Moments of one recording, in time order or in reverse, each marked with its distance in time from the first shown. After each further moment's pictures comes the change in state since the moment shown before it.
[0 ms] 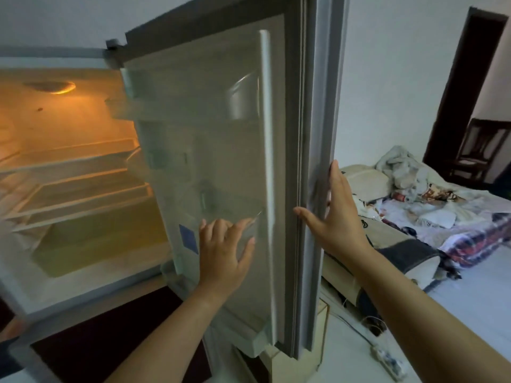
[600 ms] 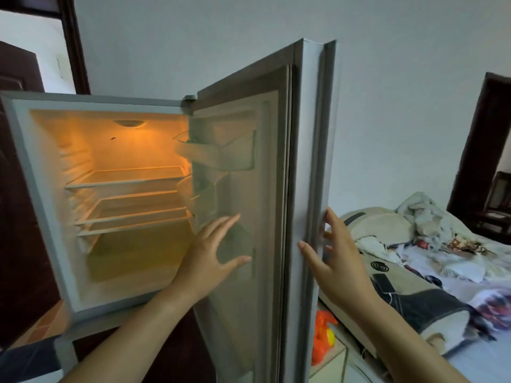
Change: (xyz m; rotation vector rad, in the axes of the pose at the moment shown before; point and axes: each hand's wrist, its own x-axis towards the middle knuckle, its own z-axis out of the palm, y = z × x) left_hand 0.012 -0.041 -0.145 -0.300 -0.173 -0.083; right_hand -0.064 -0.100 0.008 0.116 -0.060 -0.097
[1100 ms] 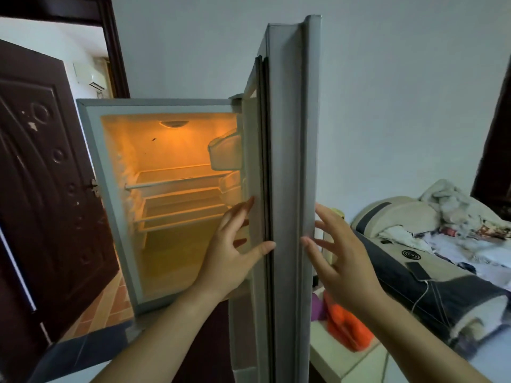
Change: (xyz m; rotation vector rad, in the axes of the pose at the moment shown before) left_hand -0.045 -0.041 -0.129 -0.352 0.031 -0.107; right_hand -0.029 -0.128 0.117 0.071 -0.029 -0.169
